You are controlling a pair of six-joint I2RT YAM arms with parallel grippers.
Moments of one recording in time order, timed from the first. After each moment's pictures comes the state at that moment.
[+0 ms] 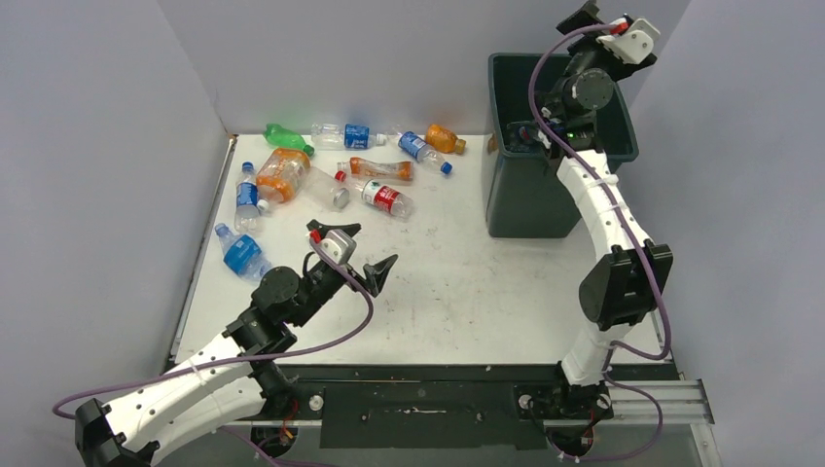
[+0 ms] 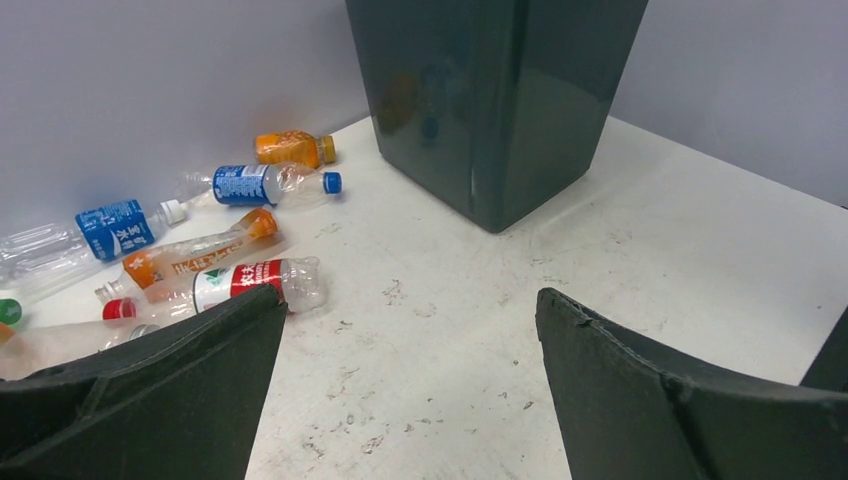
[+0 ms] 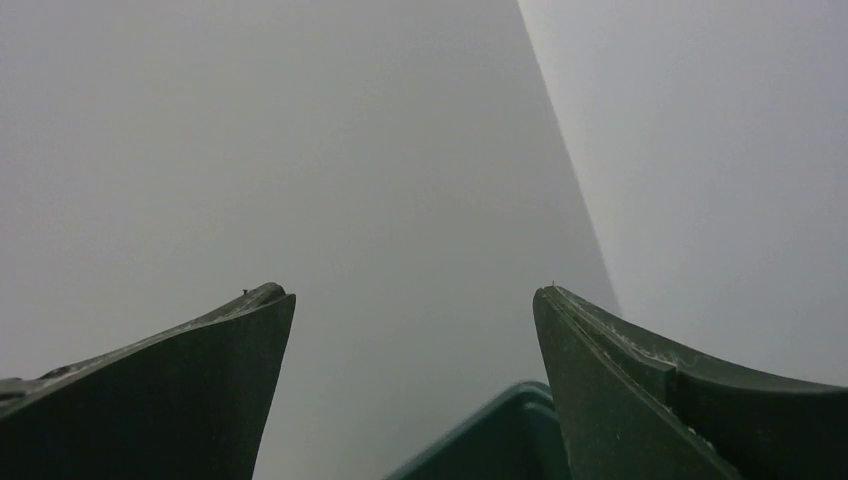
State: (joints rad) left arm -0.86 0.70 0.56 0.24 -0.13 0.03; right arm 0.20 1.80 1.81 0.69 0.75 -0.05
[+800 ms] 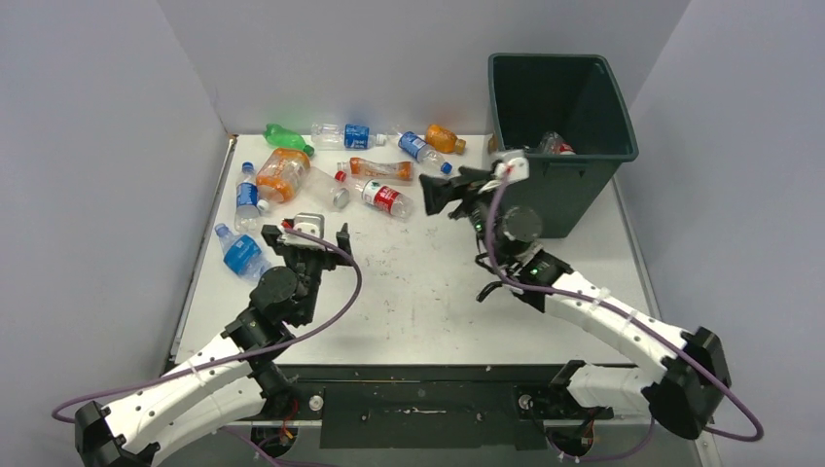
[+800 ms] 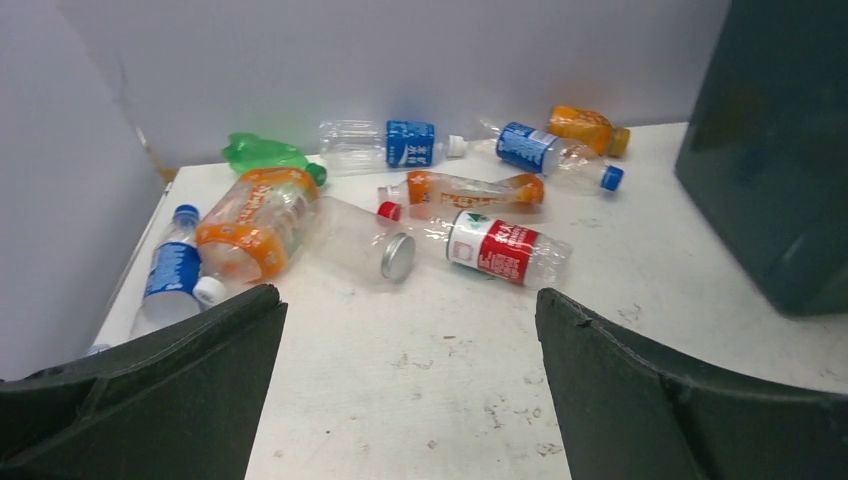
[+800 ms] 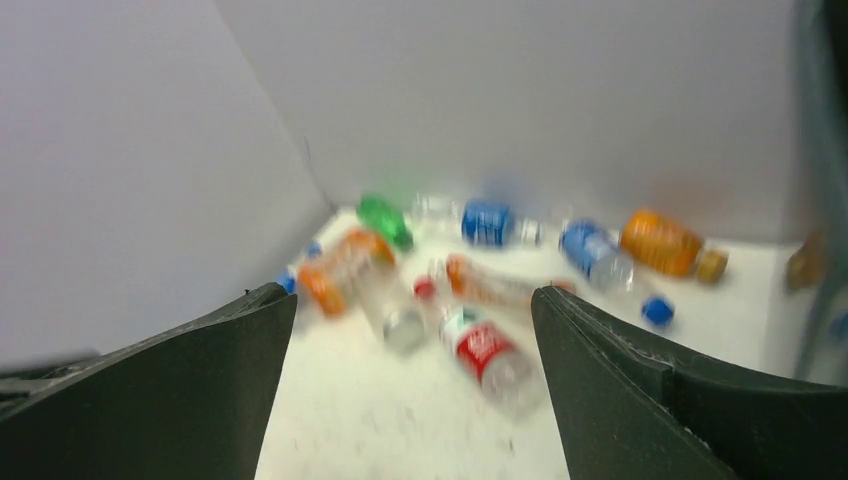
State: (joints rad) left arm -0.85 0.70 0.56 0.24 -0.73 0.08; right arm 0.75 1.13 0.93 0.50 0.31 0.26
